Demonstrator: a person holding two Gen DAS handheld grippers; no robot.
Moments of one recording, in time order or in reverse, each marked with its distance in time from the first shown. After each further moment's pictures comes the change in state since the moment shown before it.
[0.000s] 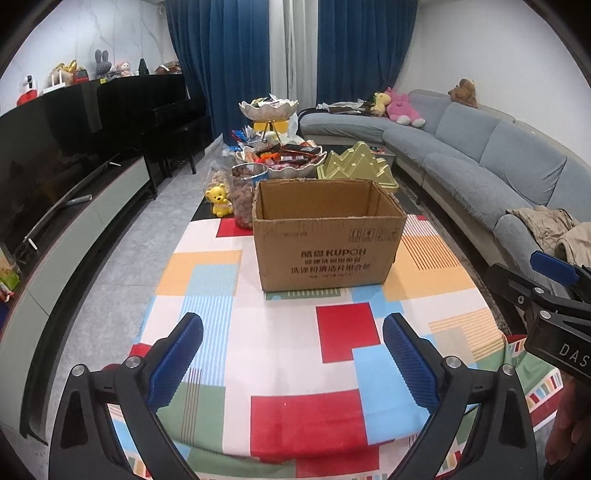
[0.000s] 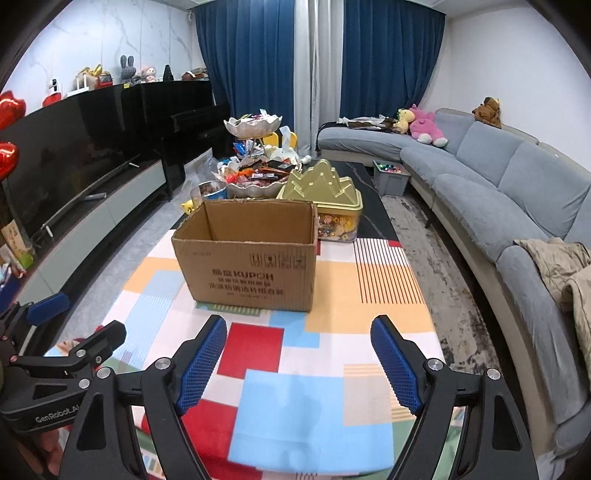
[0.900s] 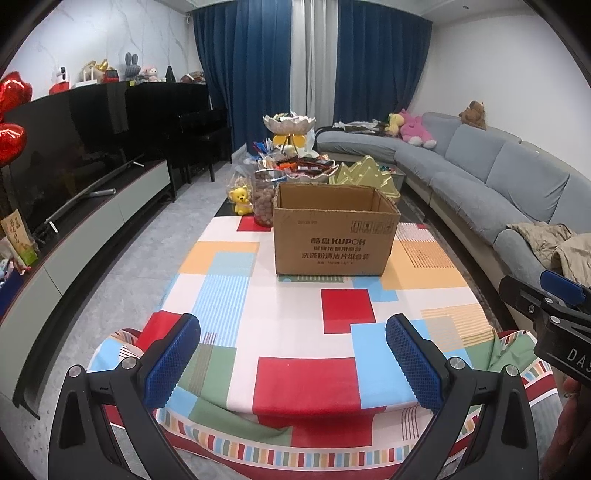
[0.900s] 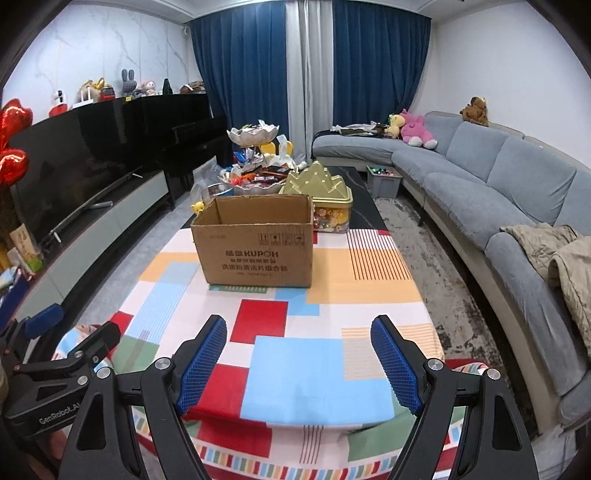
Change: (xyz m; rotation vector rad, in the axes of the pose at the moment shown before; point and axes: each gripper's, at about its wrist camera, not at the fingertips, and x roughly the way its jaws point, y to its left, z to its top) left arm -0.068 0.000 -0.054 -0.065 -0.080 0.041; right arm -0.067 0.000 -0.047 0.038 -0.047 0.001
